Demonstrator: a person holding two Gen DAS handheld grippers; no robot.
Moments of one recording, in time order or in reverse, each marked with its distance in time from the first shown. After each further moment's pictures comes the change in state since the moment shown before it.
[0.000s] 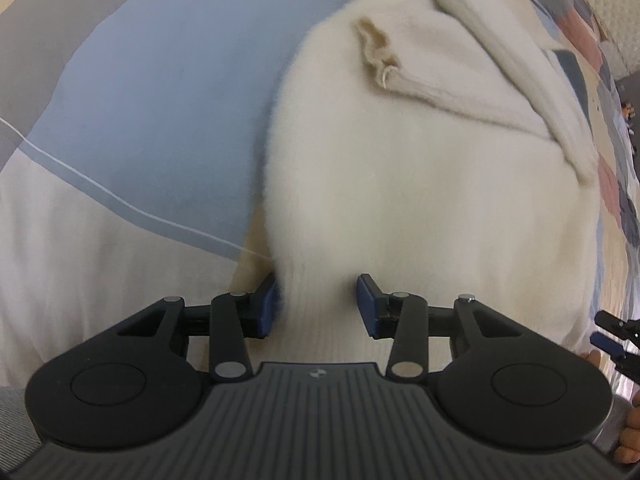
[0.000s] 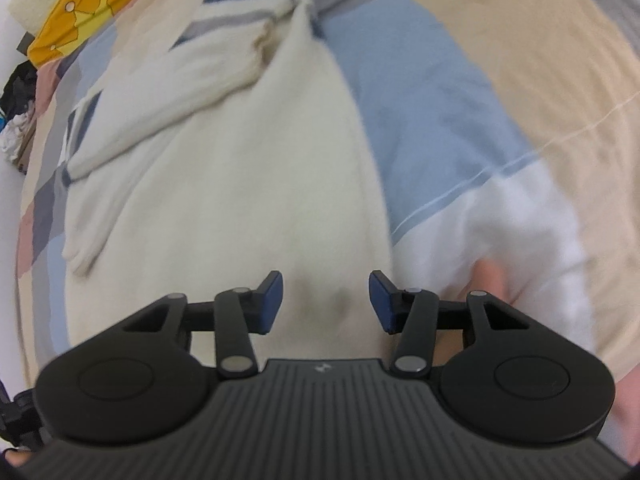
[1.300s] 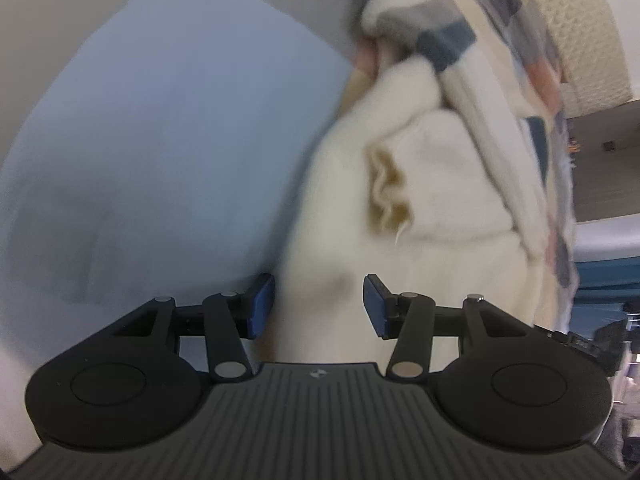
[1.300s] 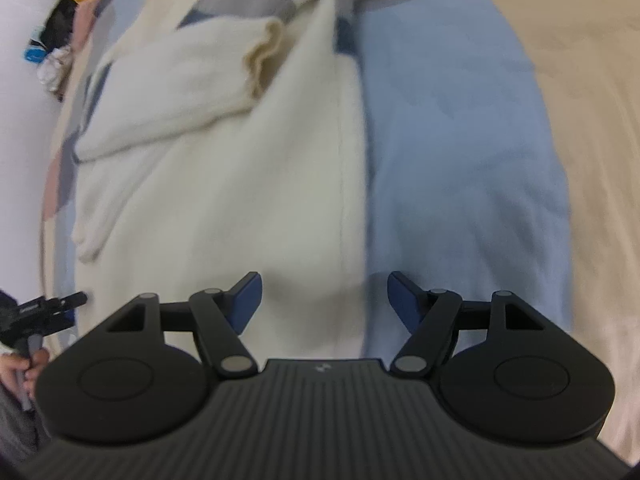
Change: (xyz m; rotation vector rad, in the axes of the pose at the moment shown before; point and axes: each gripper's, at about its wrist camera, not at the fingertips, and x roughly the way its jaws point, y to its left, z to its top) left arm 0.028 0.047 0.106 -0.061 0.041 -0.280; right arm 0.066 -0.034 0.097 -0.192 0.224 0.234
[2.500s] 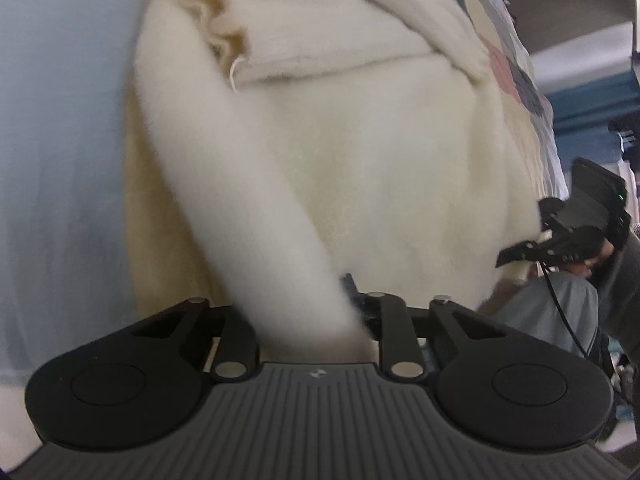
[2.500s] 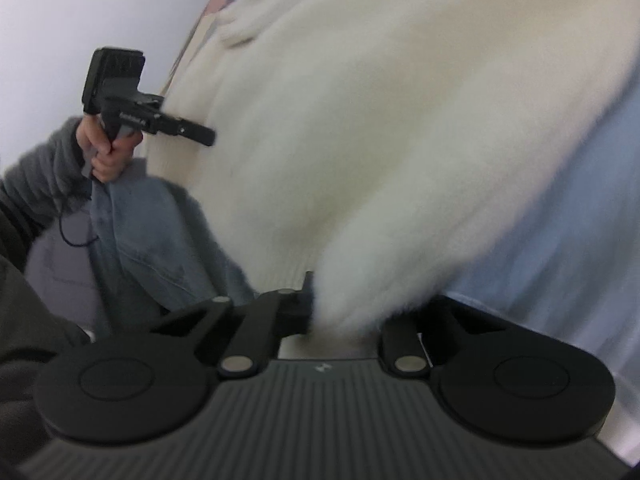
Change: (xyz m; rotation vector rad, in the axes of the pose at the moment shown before) left arm 0.039 -0.073 -0.051 0.406 0.250 -0.028; right arm 0.047 0.075 -0.039 -0.590 0.337 0.377
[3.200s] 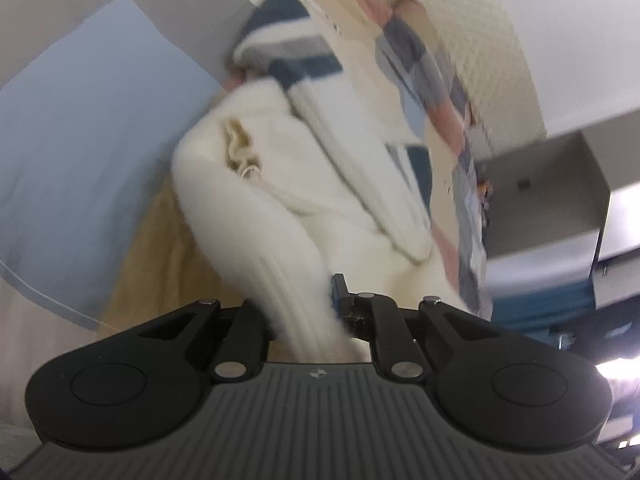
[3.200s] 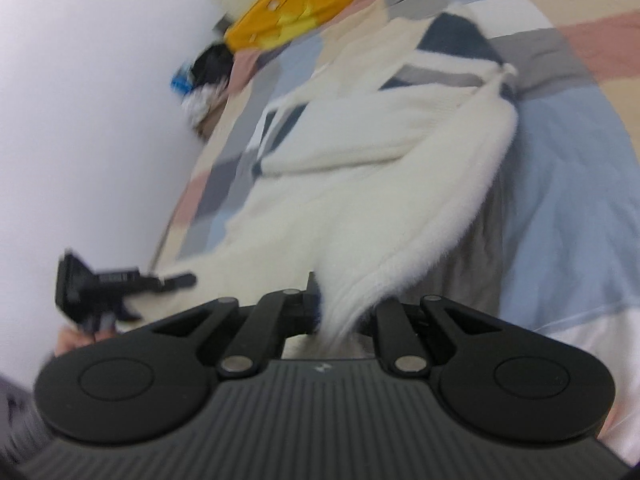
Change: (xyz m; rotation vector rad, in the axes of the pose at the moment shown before) left arm -0.085 -0.011 -0.038 -0.396 -0.507 -0.160; right arm -0.068 0.080 -0.019 0.328 -0.698 -0.193
